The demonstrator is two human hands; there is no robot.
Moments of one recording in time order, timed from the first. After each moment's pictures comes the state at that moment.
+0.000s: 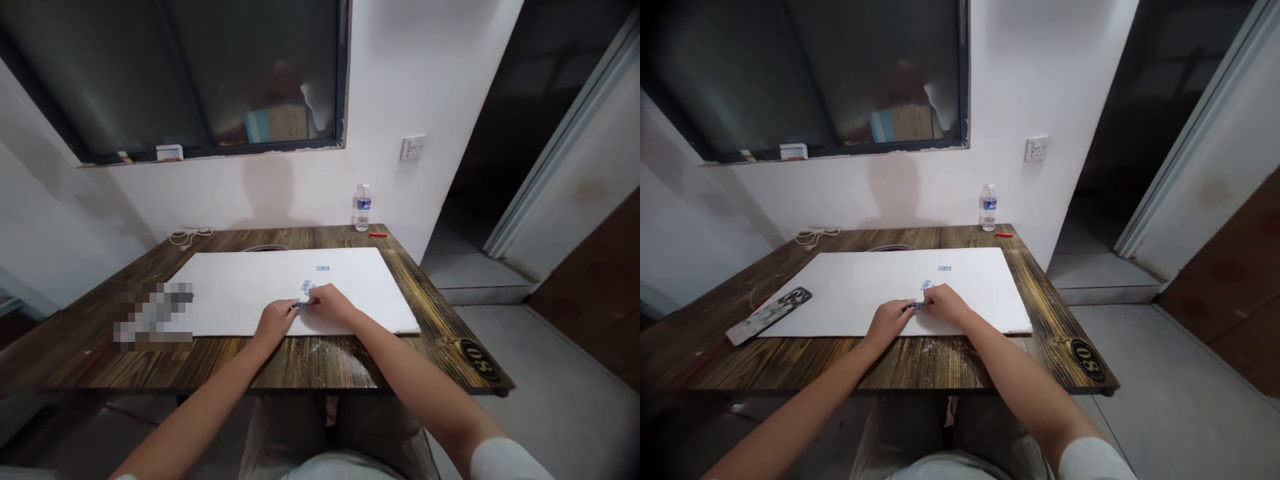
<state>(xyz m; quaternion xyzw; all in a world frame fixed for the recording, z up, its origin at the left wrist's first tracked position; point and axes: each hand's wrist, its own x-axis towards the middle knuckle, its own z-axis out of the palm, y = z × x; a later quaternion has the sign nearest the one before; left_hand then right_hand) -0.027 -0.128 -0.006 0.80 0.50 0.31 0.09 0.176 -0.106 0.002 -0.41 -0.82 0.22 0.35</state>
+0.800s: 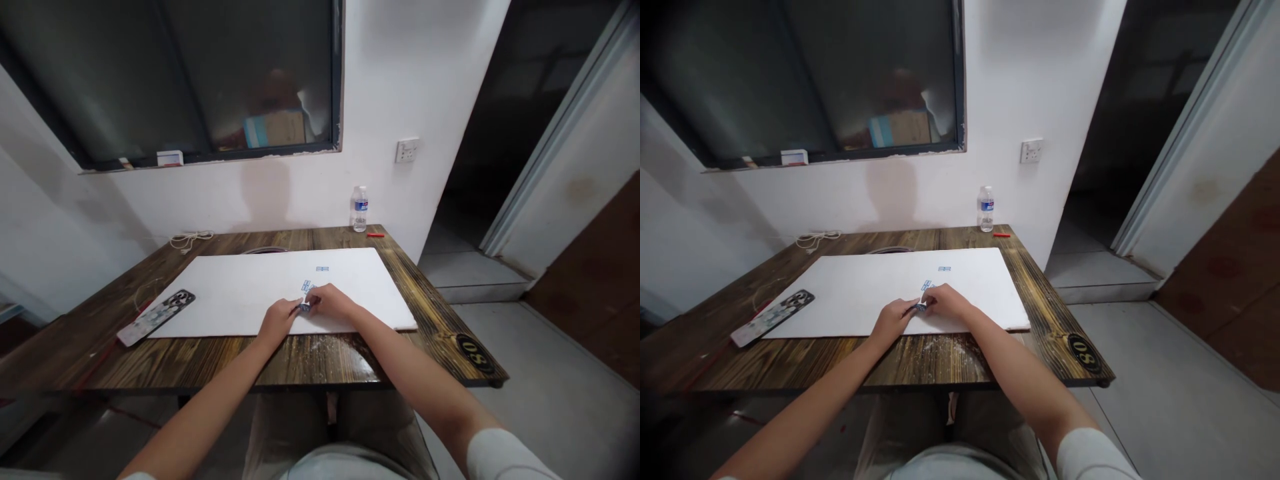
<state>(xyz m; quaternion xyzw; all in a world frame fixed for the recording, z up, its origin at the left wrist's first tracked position) -0.028 -0.124 -0.013 0.83 0.47 0.29 0.08 0.181 -0.103 -0.004 -0.37 -0.80 0.32 0.36</state>
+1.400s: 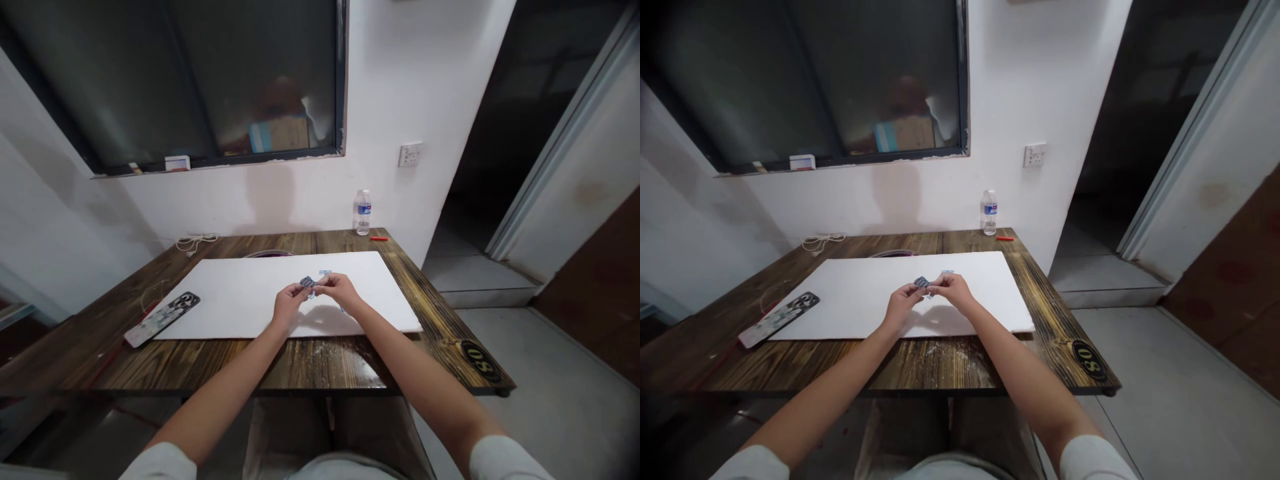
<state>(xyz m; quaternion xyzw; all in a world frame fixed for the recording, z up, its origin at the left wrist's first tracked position) 0.017 -0.111 0.018 0.56 0.45 0.54 0.45 0.179 -0.093 0.009 -0.30 -0.56 0.52 0.56</state>
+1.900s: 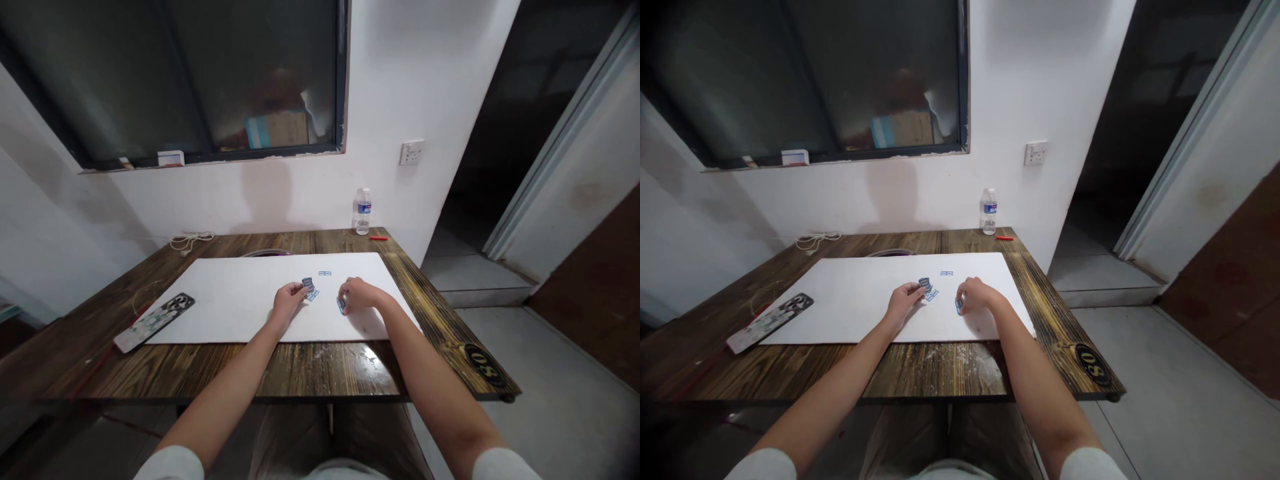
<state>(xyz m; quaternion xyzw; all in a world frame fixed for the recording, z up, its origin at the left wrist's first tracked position) 0.012 -0.078 -0.001 0.51 0.48 0.53 0.48 0.250 -0.083 0.022 -0.55 -0.82 0.14 0.07</state>
